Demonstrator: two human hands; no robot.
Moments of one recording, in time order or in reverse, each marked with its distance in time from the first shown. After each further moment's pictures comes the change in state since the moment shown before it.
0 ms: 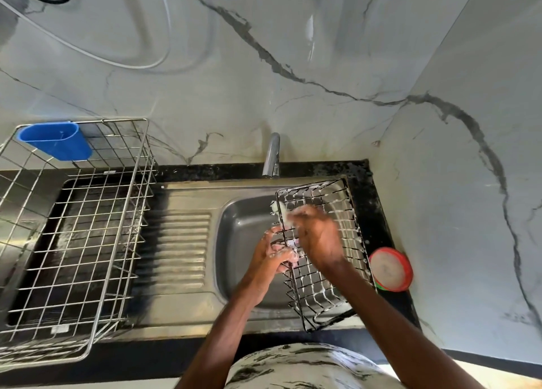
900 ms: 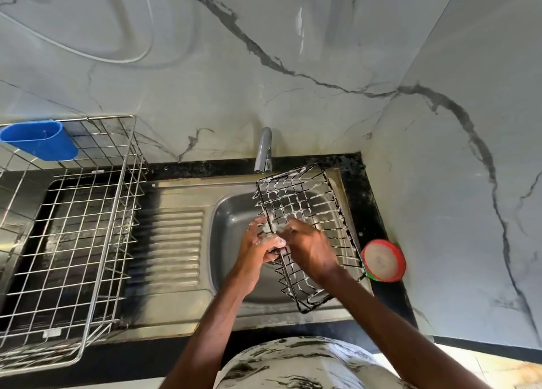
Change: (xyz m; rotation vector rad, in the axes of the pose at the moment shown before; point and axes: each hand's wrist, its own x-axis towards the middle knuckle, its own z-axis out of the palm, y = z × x) left_hand 0.004 0.013 -0.003 -0.138 0.042 0.031; right_hand -0.029 0.006 0.012 -0.072 -0.191 -0.085
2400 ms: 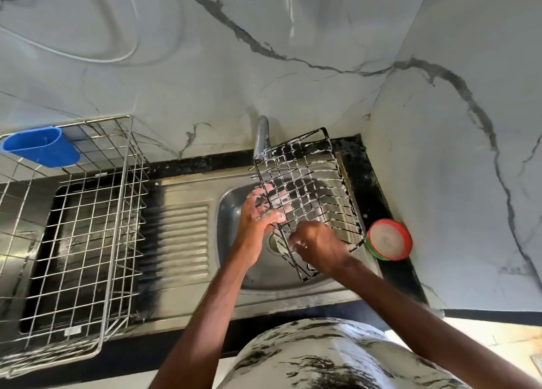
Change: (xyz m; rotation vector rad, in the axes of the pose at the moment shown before) left_hand 0.004 0.028 0.000 0.041 0.007 0.095; right_hand -0.019 -0.012 -0.021 0.089 -0.323 0.183
